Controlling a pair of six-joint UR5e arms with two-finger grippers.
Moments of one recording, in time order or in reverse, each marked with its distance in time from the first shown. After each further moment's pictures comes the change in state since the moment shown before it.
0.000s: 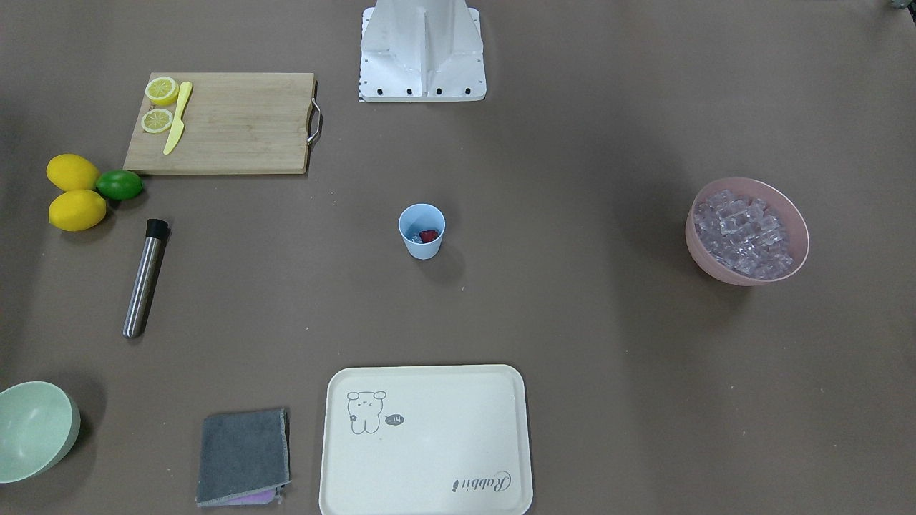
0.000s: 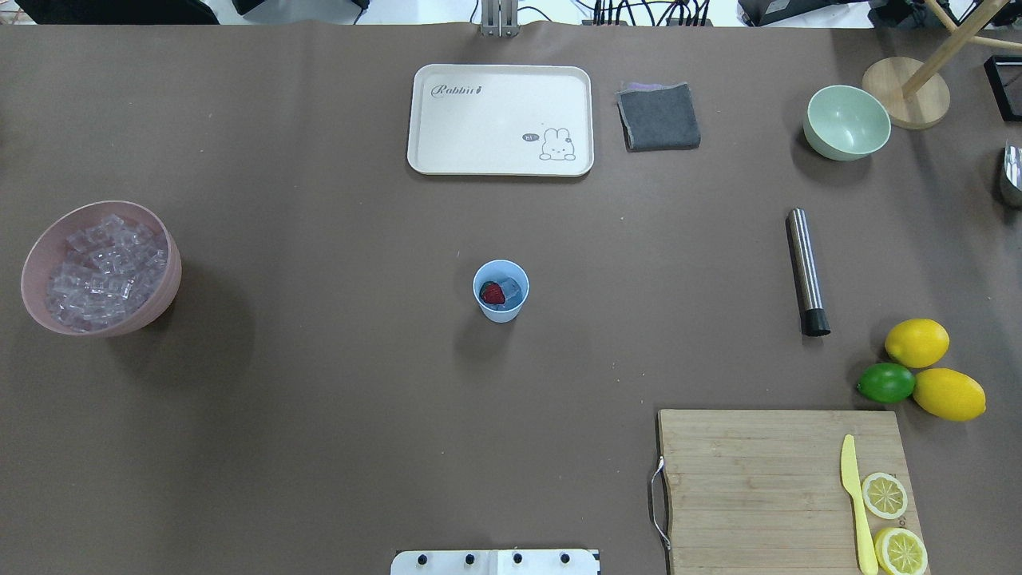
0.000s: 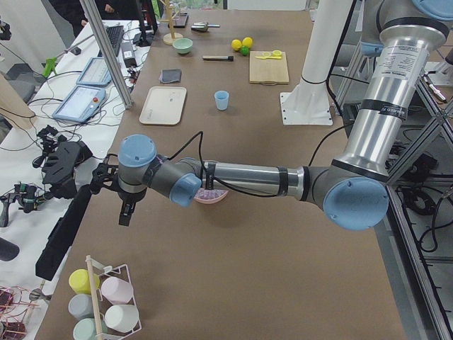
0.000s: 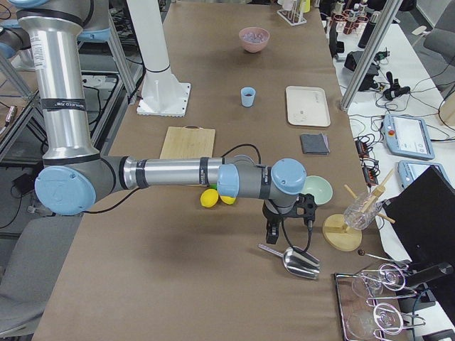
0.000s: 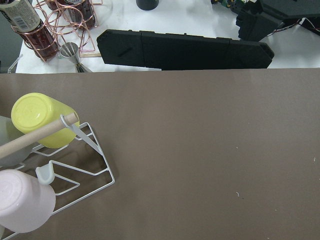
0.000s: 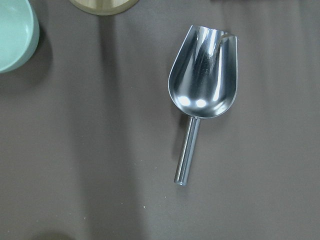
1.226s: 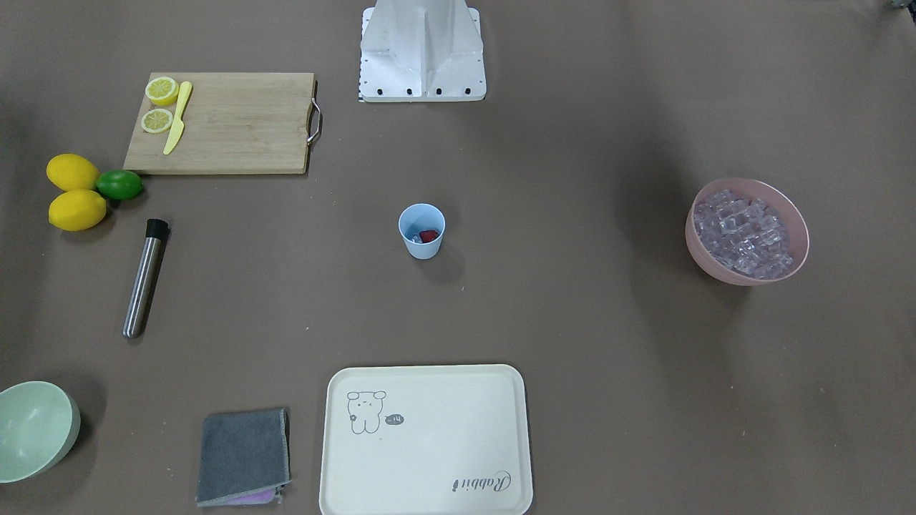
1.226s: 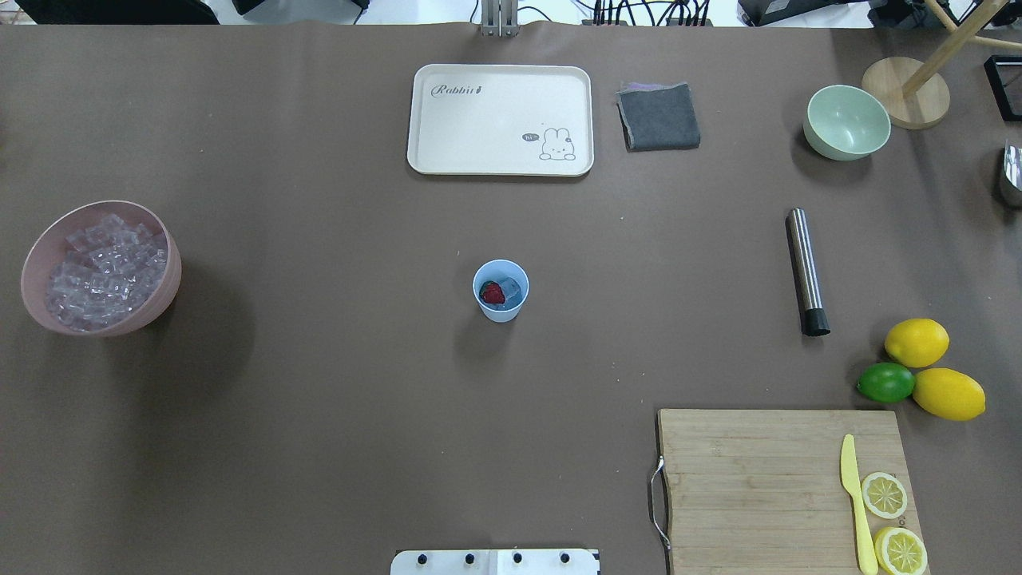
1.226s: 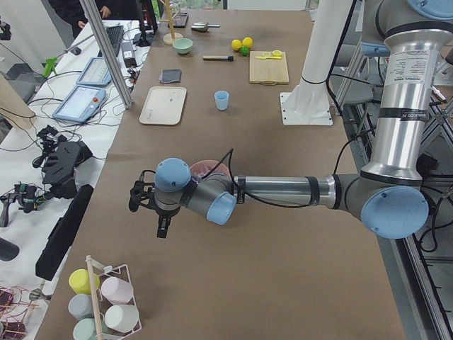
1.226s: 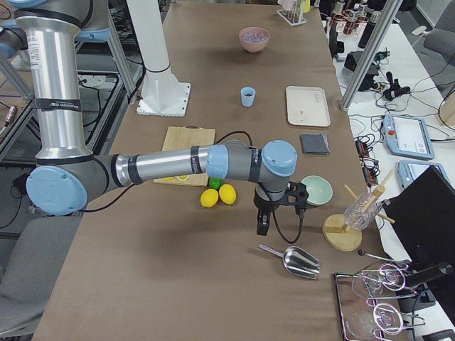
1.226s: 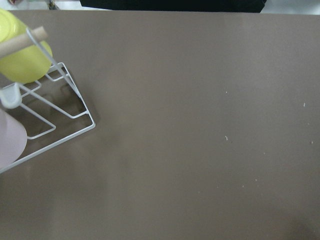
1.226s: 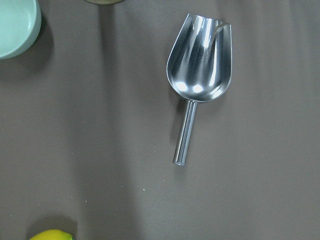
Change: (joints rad) left arm 0.010 0.244 -0.167 -0.012 -0.100 0.031; right arm 0.002 -0.031 0.083 -0.052 -0.016 -0.003
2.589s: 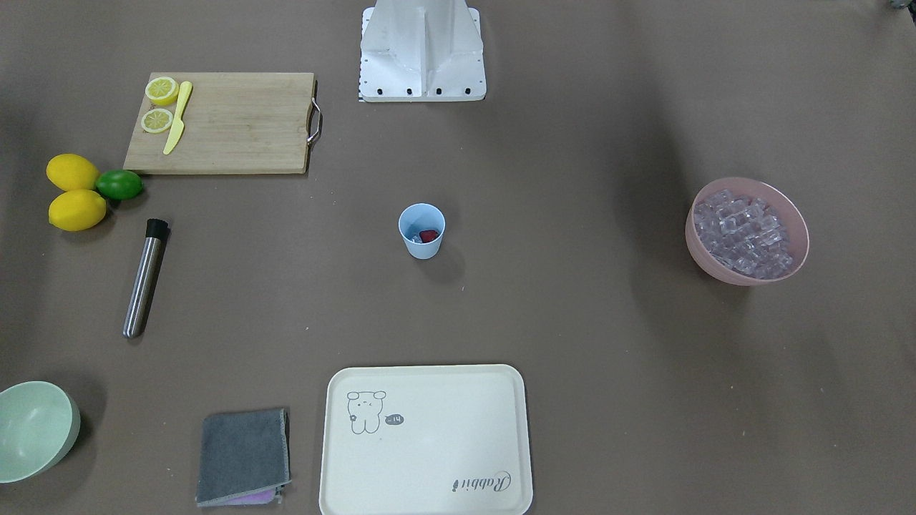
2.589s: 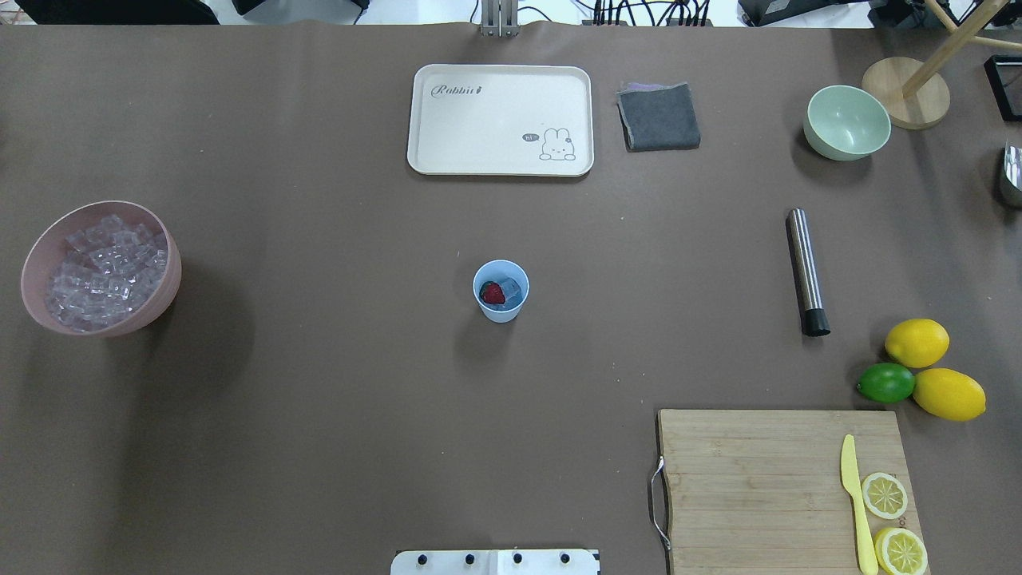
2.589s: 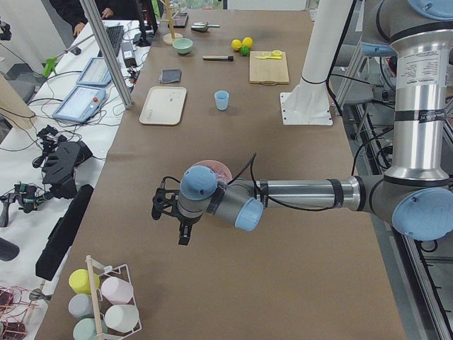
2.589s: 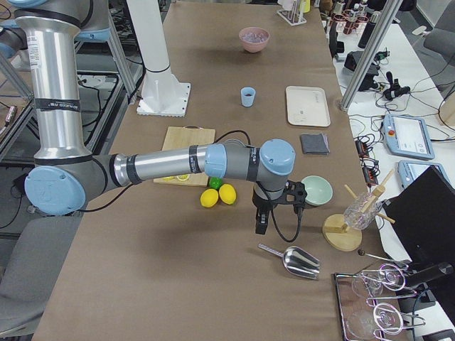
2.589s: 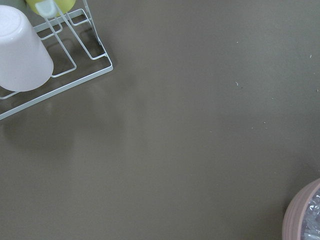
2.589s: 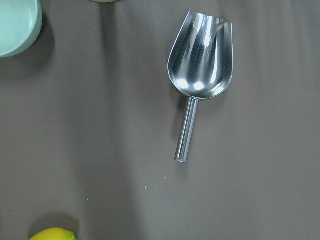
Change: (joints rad) left arm -0.009 0.101 -0.077 0.006 -0.007 0.016; right arm -0.004 -0.010 0.012 0.001 0.002 0.010
